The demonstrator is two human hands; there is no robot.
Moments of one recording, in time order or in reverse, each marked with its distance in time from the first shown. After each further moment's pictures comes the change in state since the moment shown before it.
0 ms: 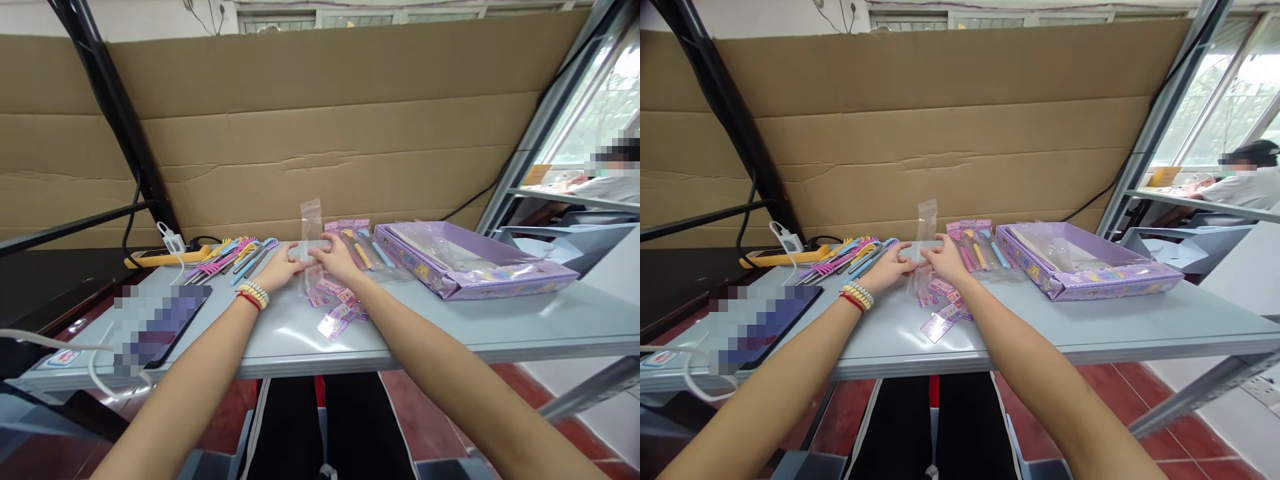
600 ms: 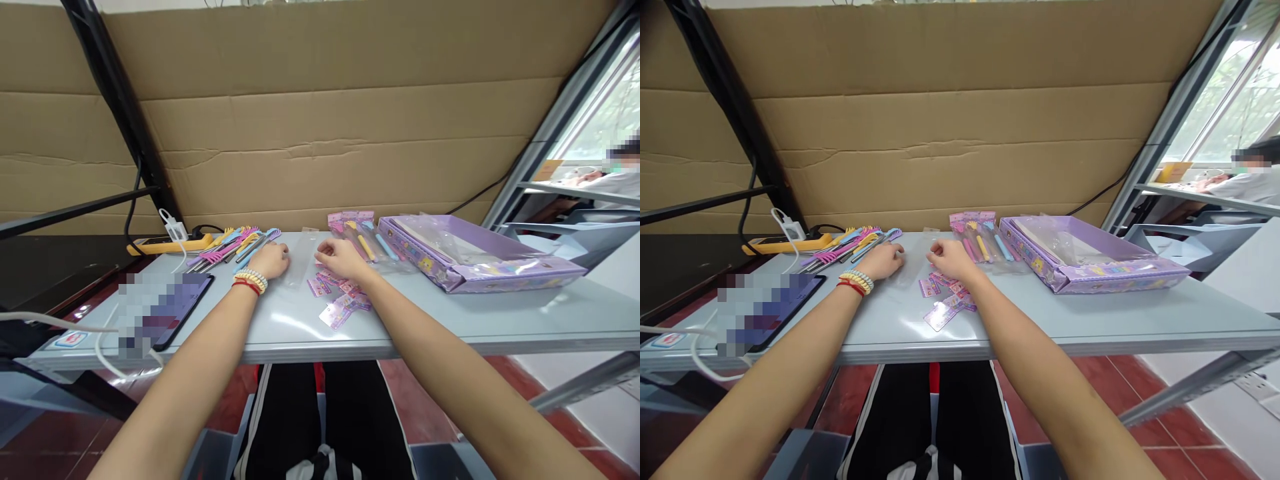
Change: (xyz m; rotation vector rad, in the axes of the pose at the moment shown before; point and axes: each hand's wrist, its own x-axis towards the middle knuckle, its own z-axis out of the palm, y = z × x) left_hand 0.002 -0.014 -0.026 1.043 0.095 -0.004; right_hand -0.011 -0.001 -0.014 -0.777 -0.101 -0.195
